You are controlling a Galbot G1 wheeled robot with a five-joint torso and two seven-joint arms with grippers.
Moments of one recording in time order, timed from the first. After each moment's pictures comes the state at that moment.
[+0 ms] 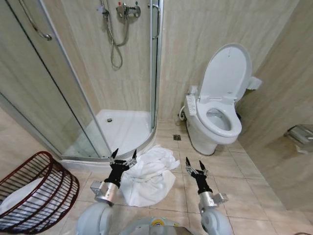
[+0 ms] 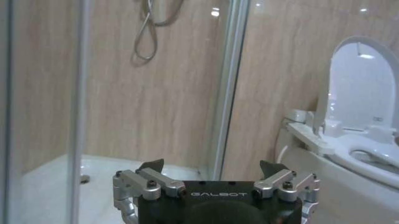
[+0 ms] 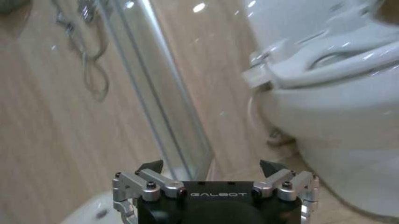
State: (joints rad) left arm 1.74 -1.61 -0.56 -2.35 -0.11 0.15 0.17; right arm -1.58 1.48 0.53 1.86 0.47 0.18 -0.18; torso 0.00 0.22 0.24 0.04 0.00
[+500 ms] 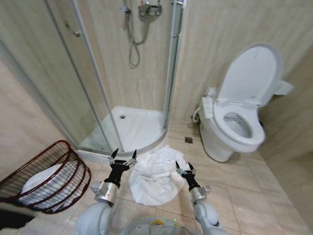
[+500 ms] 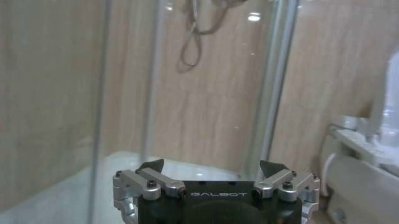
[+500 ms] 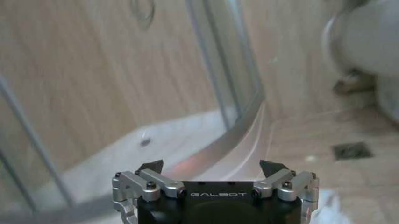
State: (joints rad) left arm 1.74 -1.61 -0.56 -2.35 -0.11 0.15 0.17; right arm -1.40 1.43 0.42 1.54 0.42 0.19 -0.19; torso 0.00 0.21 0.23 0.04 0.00
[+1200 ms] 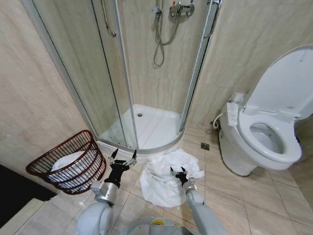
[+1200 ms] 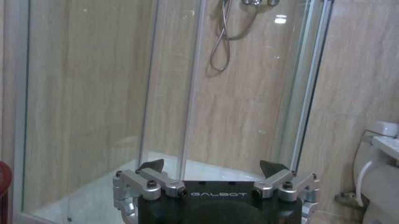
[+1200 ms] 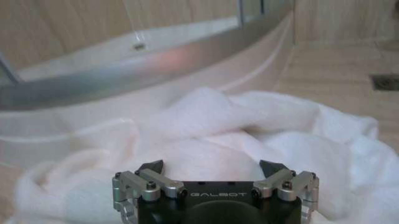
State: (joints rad) left arm 1.74 -1.61 -0.56 -2.35 -0.11 0.15 0.17; right arm -1.04 1.43 0.40 0.91 0.29 0.16 -0.21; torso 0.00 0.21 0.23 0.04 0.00
